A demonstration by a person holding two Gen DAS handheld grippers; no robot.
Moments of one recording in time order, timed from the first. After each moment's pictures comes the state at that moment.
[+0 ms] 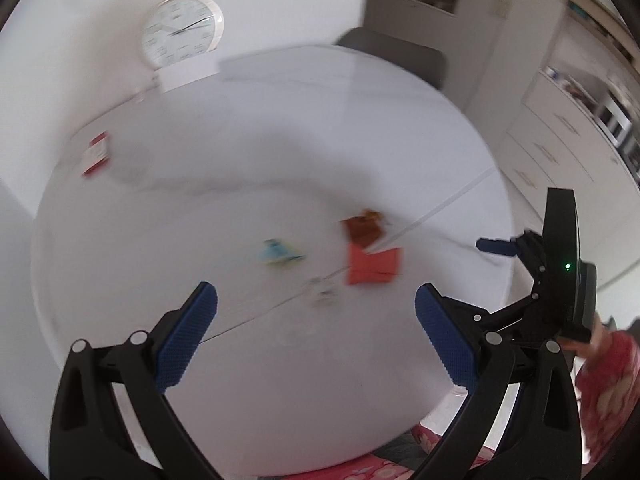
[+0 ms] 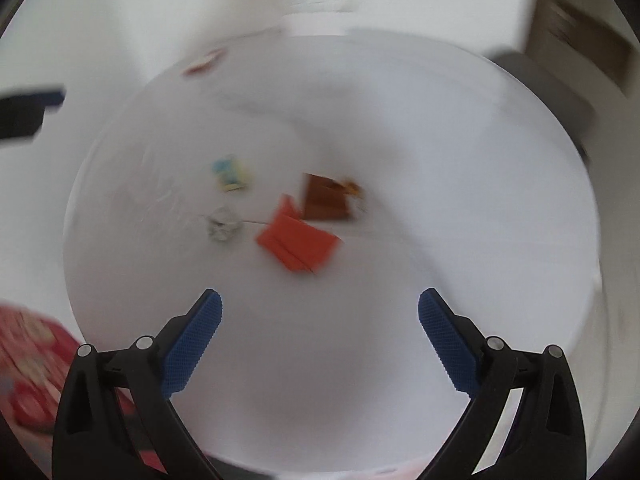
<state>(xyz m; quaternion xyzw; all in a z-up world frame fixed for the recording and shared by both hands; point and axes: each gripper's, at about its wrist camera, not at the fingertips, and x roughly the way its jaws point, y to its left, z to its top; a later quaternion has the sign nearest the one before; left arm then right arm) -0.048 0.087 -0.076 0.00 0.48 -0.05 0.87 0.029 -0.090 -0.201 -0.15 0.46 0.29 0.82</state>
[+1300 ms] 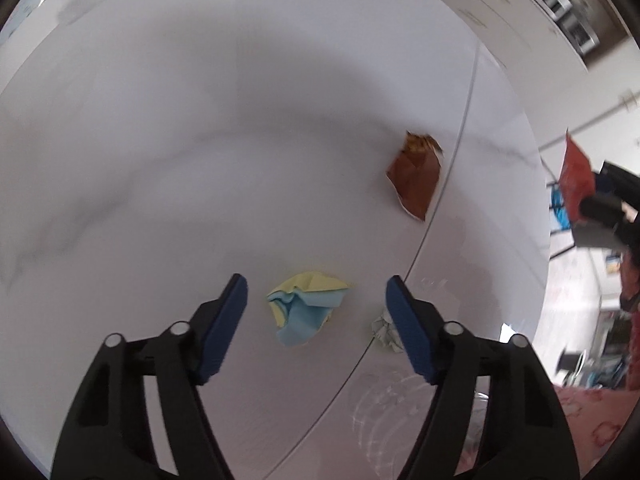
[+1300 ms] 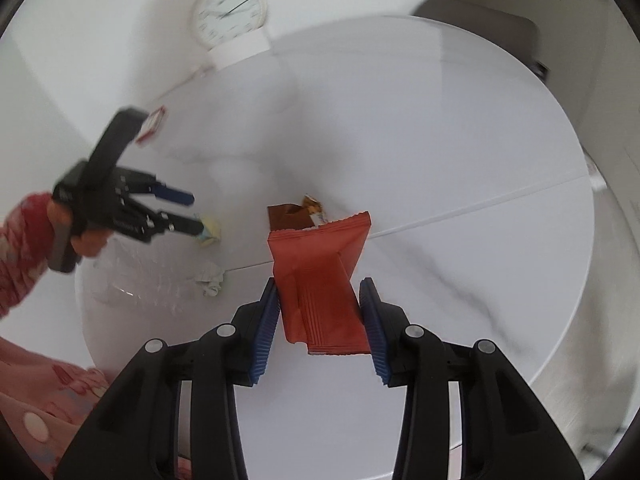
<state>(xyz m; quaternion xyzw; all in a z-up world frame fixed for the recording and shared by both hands) 0.117 0.098 -0.232 0.11 0.62 -0.29 0.72 0.038 -0.152 -0.181 0.06 0.50 0.17 0.85</state>
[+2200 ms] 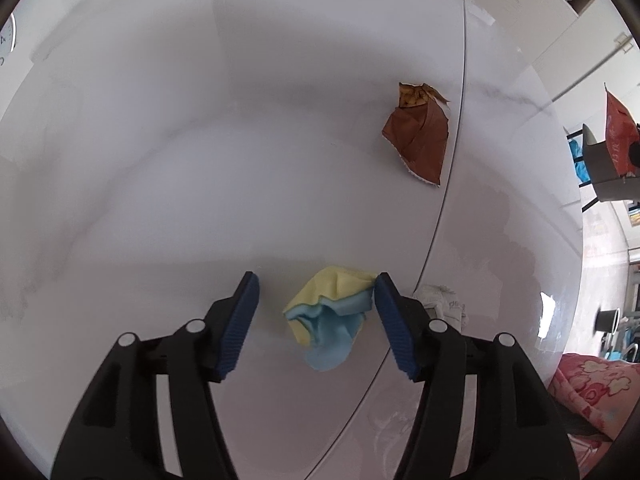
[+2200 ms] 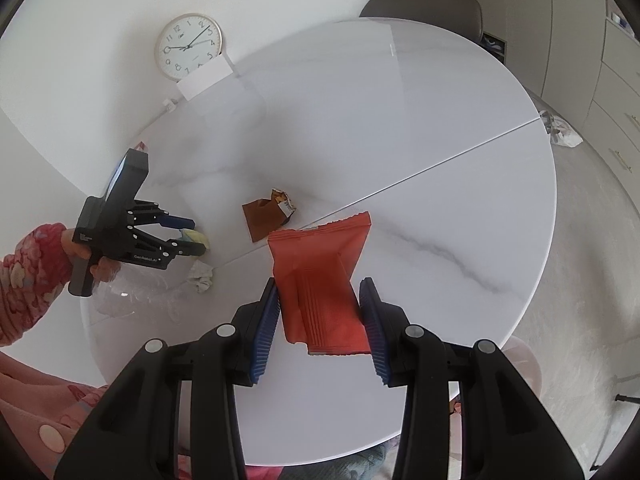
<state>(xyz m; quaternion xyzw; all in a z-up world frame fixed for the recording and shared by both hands) 0.124 0.062 -0.256 0.20 0.61 -0.30 0.71 0.001 -0.177 -0.181 0.11 0.49 0.13 0.85</state>
